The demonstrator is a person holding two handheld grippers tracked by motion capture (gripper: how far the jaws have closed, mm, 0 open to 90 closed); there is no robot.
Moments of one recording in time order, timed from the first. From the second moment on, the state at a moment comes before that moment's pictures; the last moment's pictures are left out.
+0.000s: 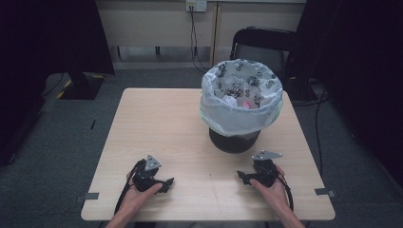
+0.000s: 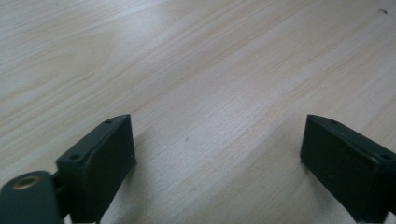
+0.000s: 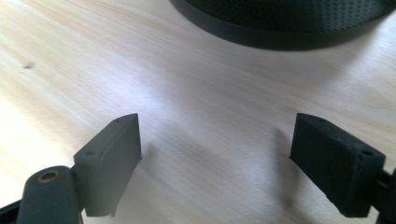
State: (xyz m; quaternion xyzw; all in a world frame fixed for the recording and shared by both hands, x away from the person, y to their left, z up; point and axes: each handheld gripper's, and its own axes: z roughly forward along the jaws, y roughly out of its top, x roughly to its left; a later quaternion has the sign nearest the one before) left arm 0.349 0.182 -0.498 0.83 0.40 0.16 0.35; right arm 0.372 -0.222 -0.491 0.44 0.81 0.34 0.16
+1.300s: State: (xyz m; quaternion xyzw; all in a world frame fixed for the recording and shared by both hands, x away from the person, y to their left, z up) left arm 0.441 0.114 -0.434 0.80 0.37 0.13 0.44; right arm 0.401 -0.278 -0.412 0.42 0.76 0.48 0.14
